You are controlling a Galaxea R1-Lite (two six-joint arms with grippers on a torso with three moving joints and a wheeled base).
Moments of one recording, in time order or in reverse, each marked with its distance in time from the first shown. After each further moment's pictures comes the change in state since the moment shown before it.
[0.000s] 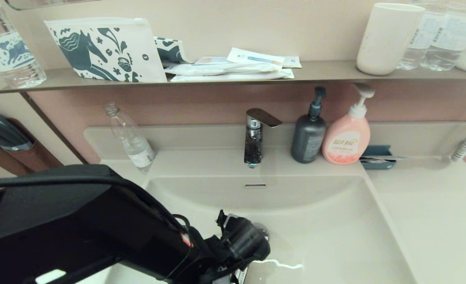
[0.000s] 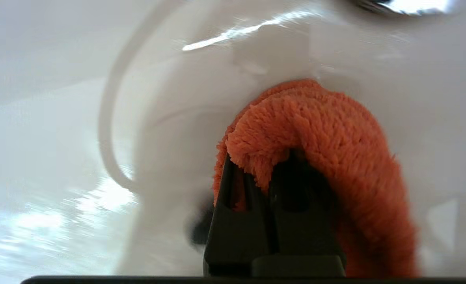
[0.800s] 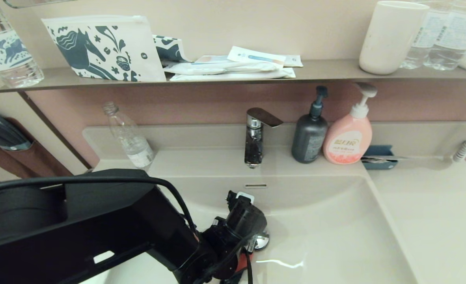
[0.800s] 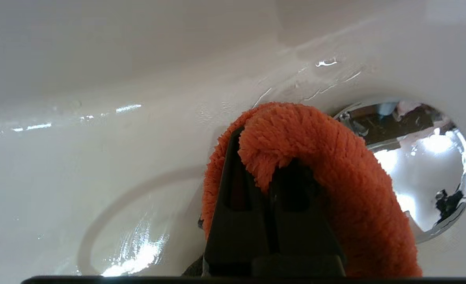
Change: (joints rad) left arm 0.039 0.084 0.009 -0.547 0.064 0.255; right arm 0.000 0.000 0.000 0.000 0.000 0.000
